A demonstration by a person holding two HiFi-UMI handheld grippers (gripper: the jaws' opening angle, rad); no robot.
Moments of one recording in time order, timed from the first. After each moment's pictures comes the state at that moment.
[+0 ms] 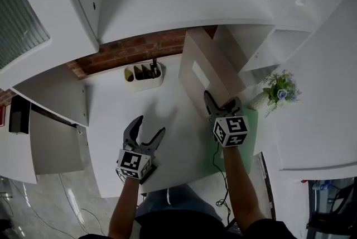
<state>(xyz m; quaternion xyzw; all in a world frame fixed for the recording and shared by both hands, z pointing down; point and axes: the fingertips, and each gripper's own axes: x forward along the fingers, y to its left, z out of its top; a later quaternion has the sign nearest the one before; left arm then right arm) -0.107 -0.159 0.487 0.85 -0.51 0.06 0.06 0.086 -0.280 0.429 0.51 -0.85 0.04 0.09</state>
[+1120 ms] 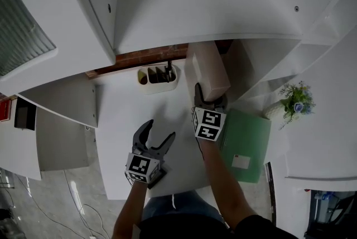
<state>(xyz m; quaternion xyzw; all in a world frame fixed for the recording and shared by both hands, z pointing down) -0.122 -0.172 0.498 0.85 -0.52 0.05 0.09 0.006 -0.342 0.472 0.60 -0.79 0.04 0.08</state>
